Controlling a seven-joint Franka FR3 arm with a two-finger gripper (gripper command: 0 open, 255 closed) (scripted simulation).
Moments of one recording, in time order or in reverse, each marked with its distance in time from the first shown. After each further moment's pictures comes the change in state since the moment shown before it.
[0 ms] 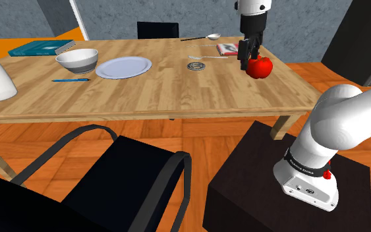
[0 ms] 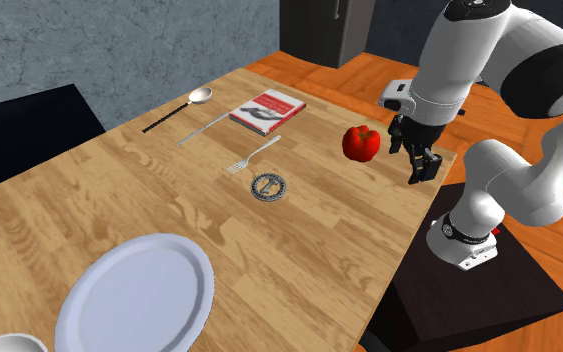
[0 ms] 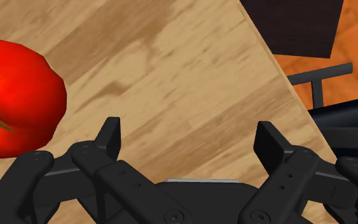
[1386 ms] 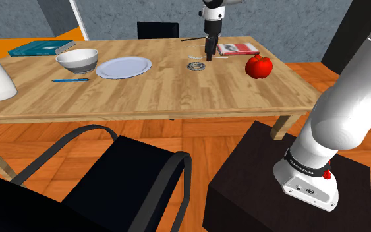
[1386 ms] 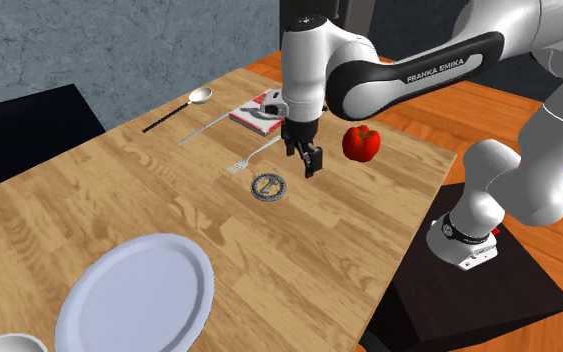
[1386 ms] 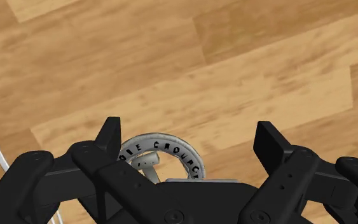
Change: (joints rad) arm 0.028 0.679 -0.245 0.448 0.076 0.319 -0.515
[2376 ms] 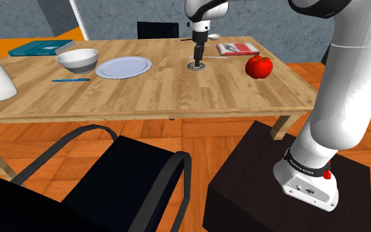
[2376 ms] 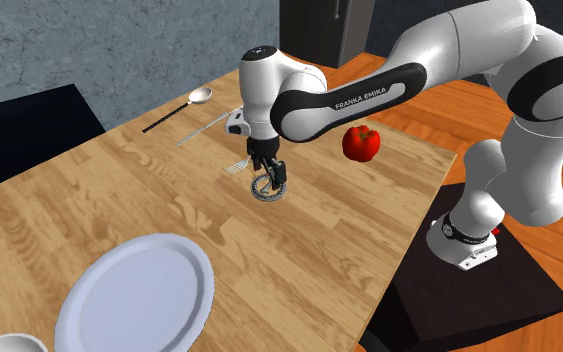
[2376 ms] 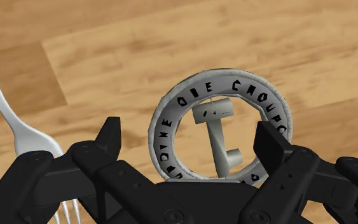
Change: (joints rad) arm -0.032 0.302 -0.011 0.224 0.130 0.079 -0.196
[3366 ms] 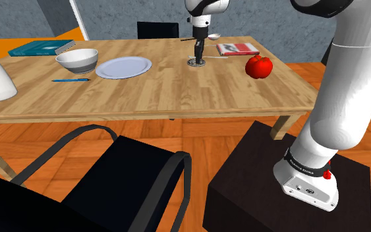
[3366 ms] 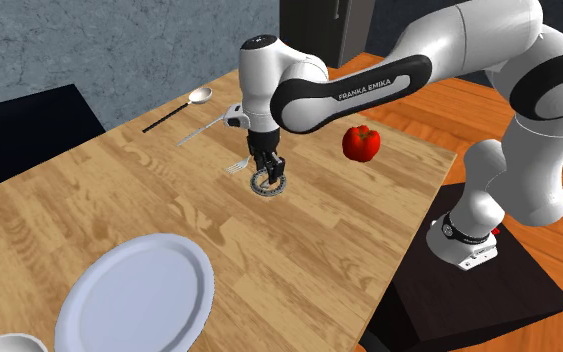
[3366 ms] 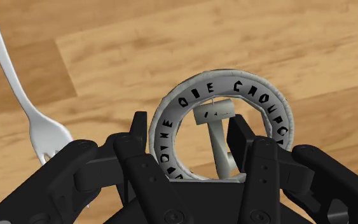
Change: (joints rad) arm -0.001 -0.012 -0.002 0.034 -0.004 -0.045 0.003
